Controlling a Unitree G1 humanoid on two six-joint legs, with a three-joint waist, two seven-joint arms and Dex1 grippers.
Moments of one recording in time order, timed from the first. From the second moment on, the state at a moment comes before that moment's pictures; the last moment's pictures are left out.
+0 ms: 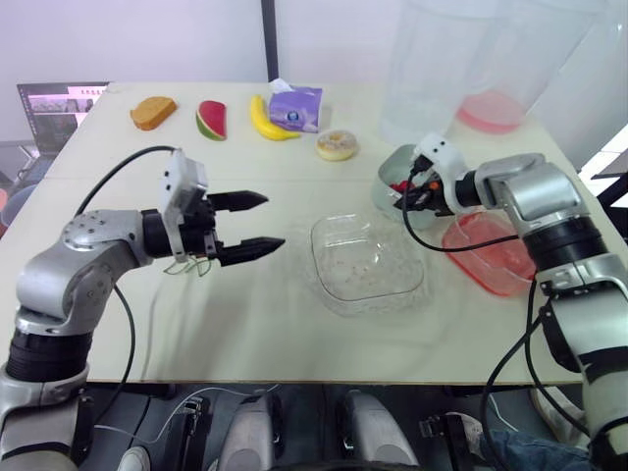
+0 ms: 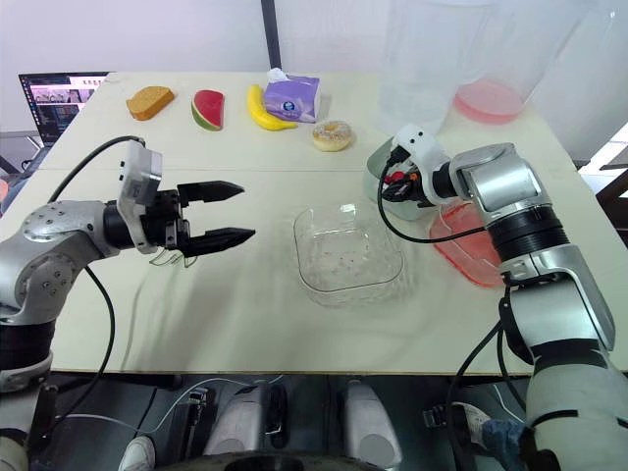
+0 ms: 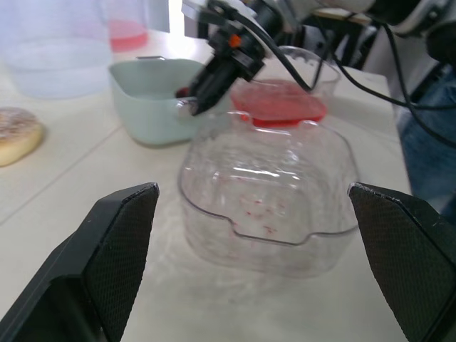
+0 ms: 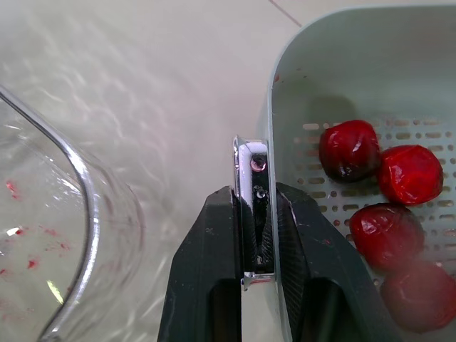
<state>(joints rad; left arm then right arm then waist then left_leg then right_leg) -0.46 0.74 0.10 -0.27 -0.71 0.66 -0.98 -1.04 -0.72 0.35 0.50 0.19 0.79 0.97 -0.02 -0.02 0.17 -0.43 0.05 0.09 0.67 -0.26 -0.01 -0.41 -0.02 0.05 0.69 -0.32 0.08</state>
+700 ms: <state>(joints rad) -0.44 0.74 0.10 -0.28 -0.71 0.66 -0.98 -1.04 -0.75 0.21 0.29 0.17 0.92 0.98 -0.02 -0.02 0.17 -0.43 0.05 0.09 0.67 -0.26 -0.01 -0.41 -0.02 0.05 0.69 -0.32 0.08</state>
